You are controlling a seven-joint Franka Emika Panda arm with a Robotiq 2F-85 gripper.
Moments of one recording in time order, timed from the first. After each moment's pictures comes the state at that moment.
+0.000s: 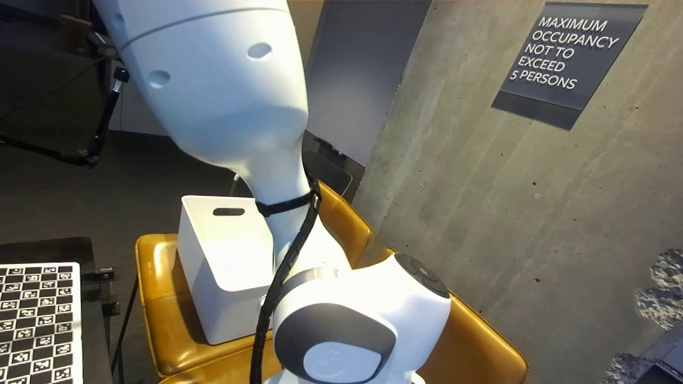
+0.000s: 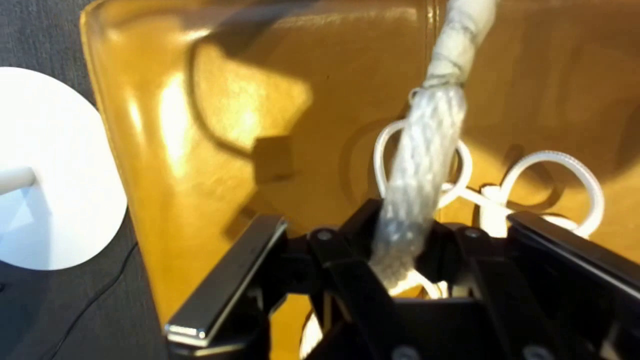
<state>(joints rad) -0.40 0.71 -0.15 -1.84 -0.01 2.48 -0.49</state>
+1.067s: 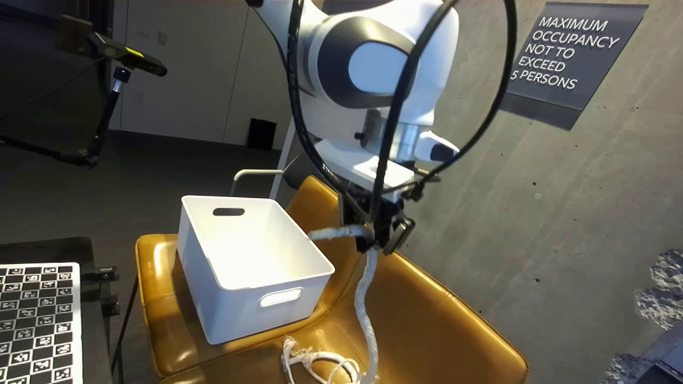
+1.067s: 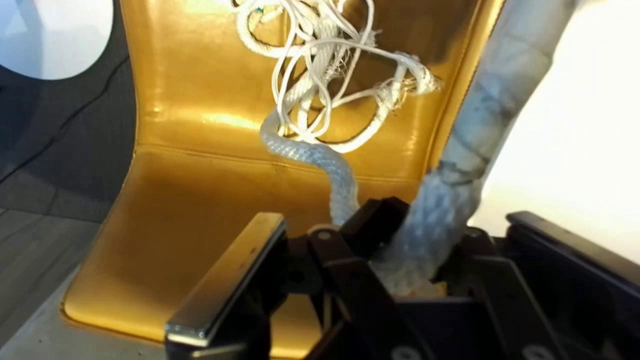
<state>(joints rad) -0.21 0.27 -0.06 -1.84 -0.01 2.29 -0.42</state>
